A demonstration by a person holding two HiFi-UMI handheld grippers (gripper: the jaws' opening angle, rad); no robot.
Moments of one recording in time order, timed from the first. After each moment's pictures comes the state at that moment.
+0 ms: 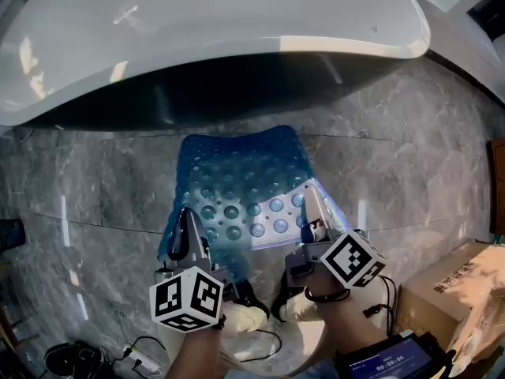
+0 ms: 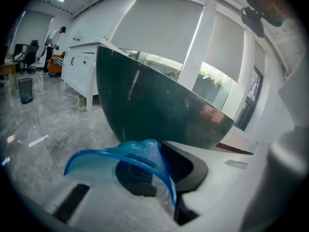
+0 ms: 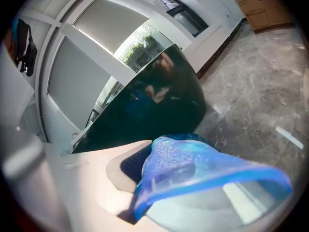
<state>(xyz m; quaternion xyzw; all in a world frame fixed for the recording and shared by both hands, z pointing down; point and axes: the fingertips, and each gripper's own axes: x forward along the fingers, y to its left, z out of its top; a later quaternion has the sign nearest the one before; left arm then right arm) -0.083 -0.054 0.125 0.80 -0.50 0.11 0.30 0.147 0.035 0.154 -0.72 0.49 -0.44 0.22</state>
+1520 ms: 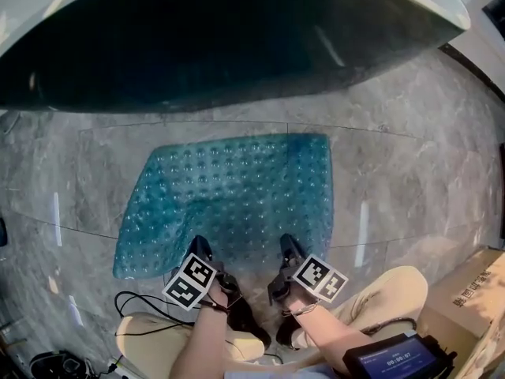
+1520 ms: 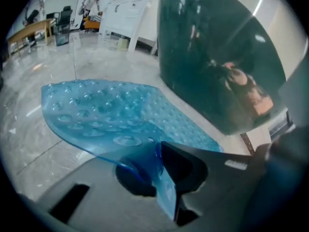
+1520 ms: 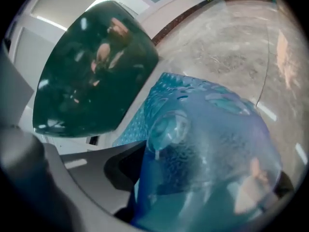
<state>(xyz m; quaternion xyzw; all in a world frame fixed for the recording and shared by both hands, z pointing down) -0.158 0.002 0.469 0.62 -0.56 0.20 0.51 0.056 0.120 0.469 -0.69 0.38 -0.60 0.15</state>
